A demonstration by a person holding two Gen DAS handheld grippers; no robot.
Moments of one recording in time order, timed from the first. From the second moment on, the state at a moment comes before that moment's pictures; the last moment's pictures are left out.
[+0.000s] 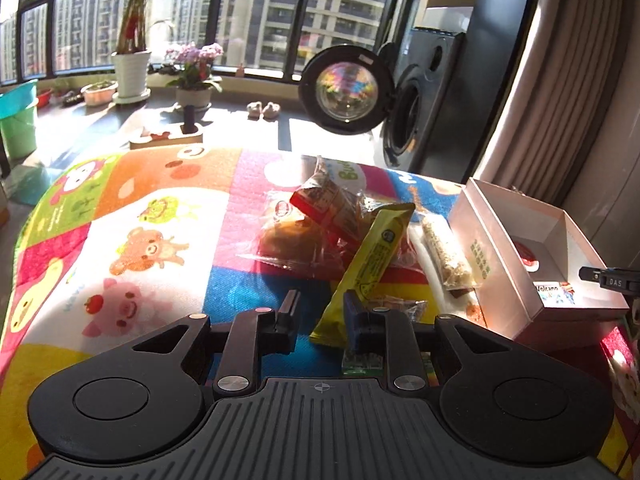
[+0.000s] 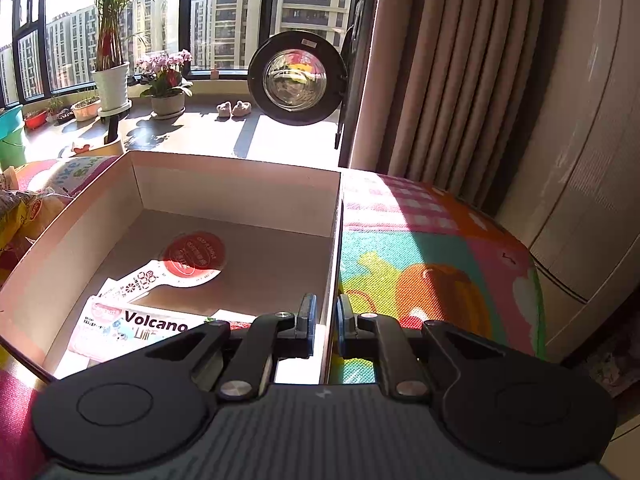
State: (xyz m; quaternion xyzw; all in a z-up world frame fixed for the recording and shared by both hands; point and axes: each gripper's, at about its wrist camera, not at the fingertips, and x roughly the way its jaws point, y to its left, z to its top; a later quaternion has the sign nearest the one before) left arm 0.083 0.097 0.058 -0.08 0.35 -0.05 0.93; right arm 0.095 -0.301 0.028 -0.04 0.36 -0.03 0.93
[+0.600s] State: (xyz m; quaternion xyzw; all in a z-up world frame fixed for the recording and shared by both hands) left arm 0.062 0.047 0.043 -0.01 0.34 -0.15 0.93; right arm 0.096 -0.300 0.025 -0.04 0.37 -0.03 0.93
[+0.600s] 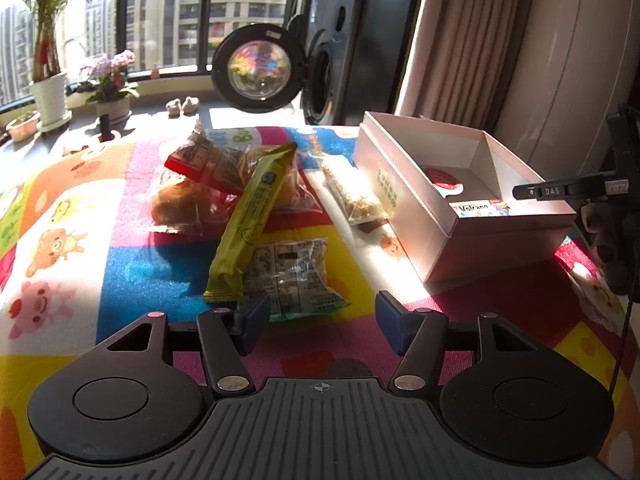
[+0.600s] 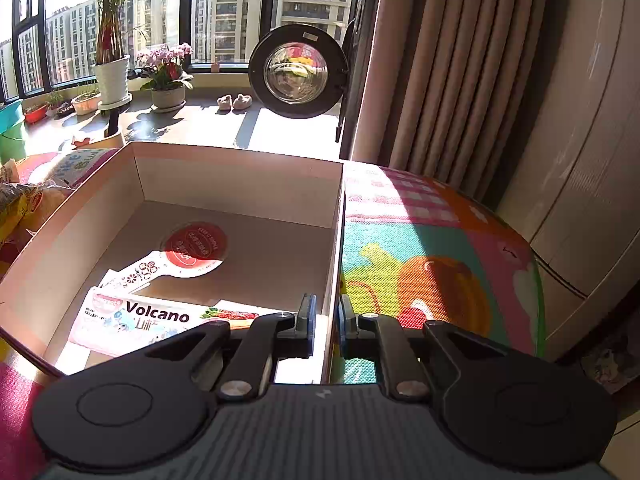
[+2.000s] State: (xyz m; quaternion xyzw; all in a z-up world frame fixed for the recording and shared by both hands) left arm 0.149 -0.037 0.114 -0.17 0.36 -0.23 0.89; right arm 0.101 -0.303 0.027 -0.04 0.36 -0.03 0.93
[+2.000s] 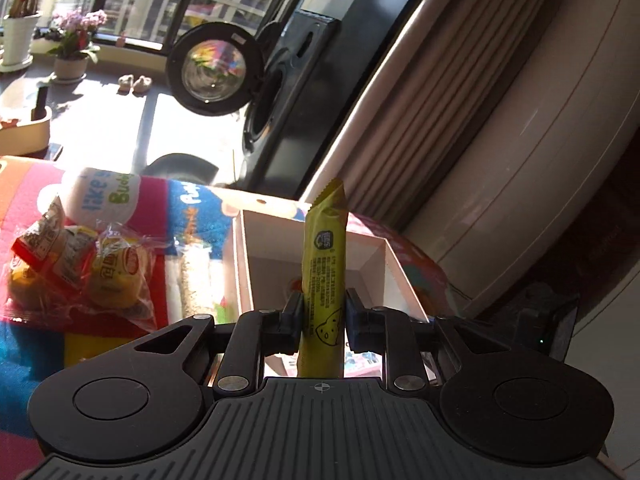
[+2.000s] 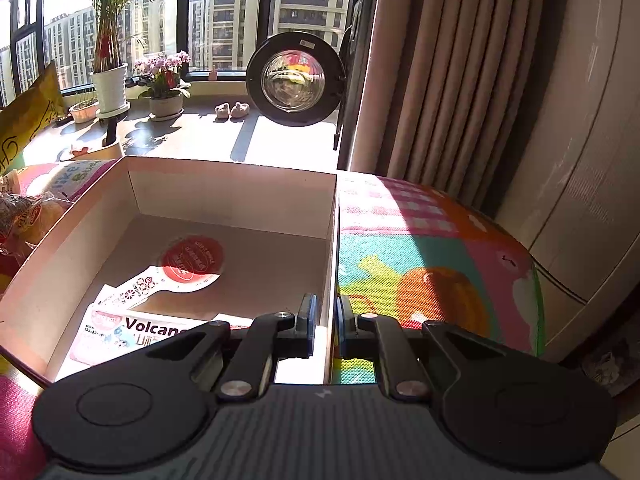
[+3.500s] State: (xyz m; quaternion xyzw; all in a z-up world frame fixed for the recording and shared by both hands) left arm 0.113 0.092 0.034 -0.09 0.41 -0.13 0.90; right arm 0.099 -0.297 0.022 -0.05 0.37 -0.03 0.93
